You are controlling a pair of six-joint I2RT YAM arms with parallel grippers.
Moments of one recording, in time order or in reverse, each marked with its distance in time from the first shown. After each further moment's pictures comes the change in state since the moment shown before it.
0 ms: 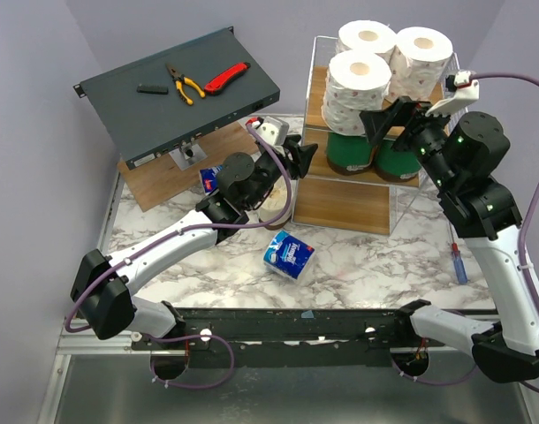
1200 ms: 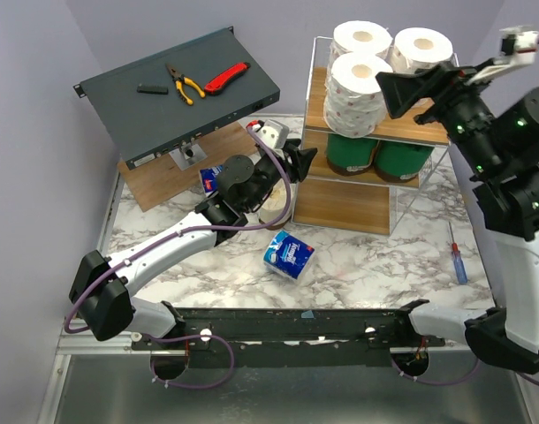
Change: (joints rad) left arm 0.000 -0.009 -0.026 0.000 0.018 -0.006; right arm 0.001 0.085 0.409 -0.069 -0.099 -0.011
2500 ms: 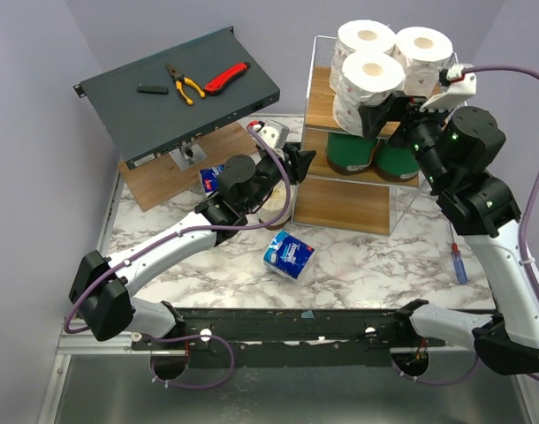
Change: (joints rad) left arm 0.000 -0.003 -0.001 -0.037 0.001 -0.039; right arm 0.095 -0.032 -0.315 0.021 0.279 -0.061
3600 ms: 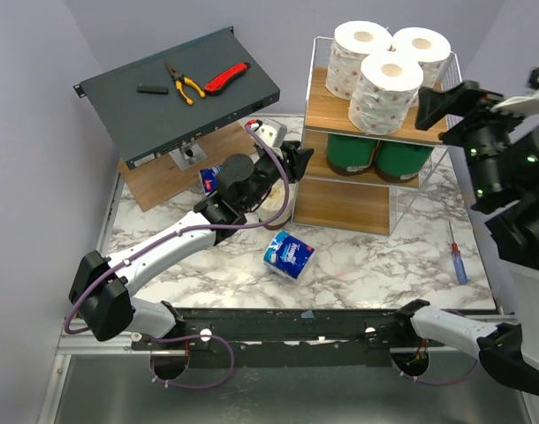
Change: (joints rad) left arm 0.012 0.000 -0.001 0.007 0.003 0.000; right arm -0.007 -0.087 0.139 -0.087 0.257 -0.040
